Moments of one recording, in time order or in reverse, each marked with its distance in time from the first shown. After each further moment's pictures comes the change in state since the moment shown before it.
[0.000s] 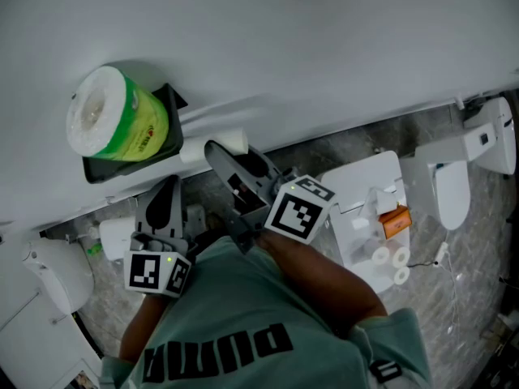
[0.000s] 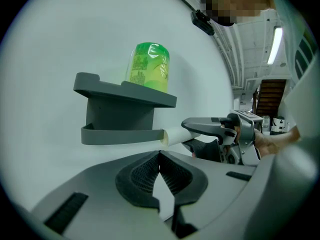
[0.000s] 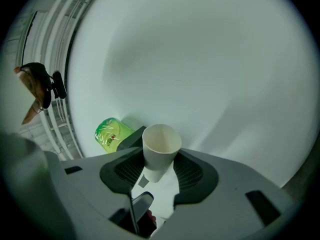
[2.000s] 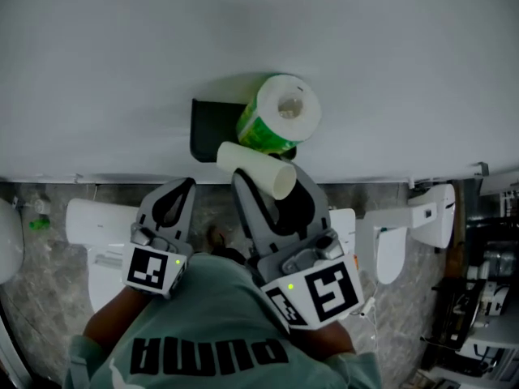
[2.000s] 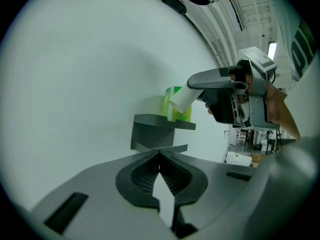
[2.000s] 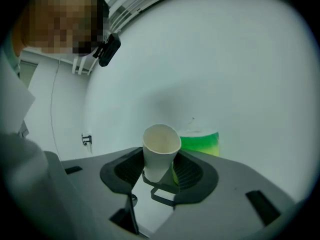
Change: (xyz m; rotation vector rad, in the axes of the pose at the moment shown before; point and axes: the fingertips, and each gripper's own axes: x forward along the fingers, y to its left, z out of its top) left arm -0.086 0.084 0.032 -0.045 -0.154 -0.027; right arm 0.061 0.196 -0.062 -1.068 0.163 -0.181
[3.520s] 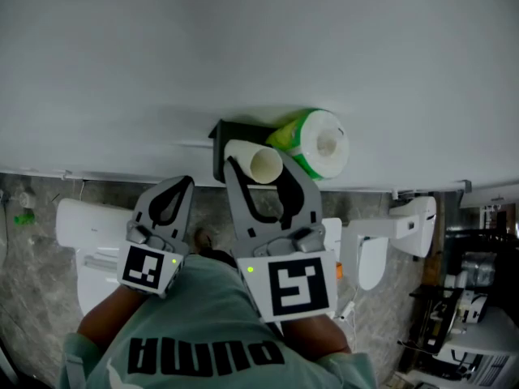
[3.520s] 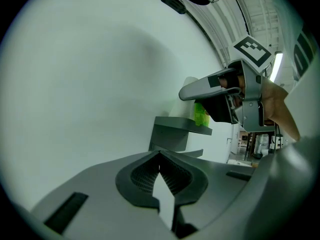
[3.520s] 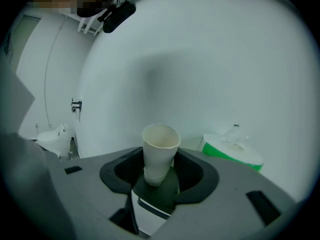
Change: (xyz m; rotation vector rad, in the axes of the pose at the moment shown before) left arm 0.004 0.054 0.005 -0.081 -0.037 0.006; right arm 0.081 0.020 -0.005 -0.261 0.193 -0.133
